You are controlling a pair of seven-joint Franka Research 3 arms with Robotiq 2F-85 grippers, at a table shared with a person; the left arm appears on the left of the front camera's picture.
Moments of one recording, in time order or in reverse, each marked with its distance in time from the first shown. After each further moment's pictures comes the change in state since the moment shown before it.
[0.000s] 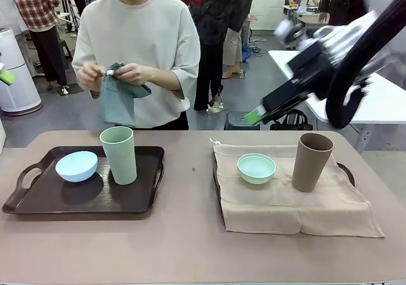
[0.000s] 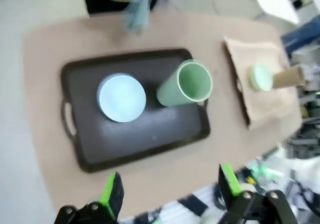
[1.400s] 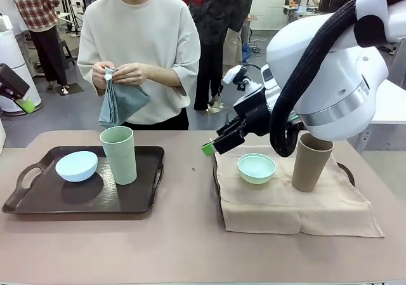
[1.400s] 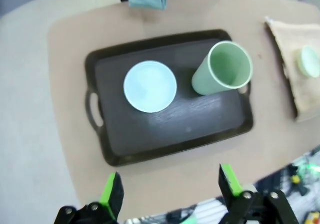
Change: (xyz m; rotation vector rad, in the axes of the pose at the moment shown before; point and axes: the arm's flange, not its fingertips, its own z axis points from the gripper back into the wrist) left arm -0.015 -0.035 -0.053 0.255 0.070 -0.095; right arm 0.002 -0.009 -0.109 -0.098 -0.127 0.361
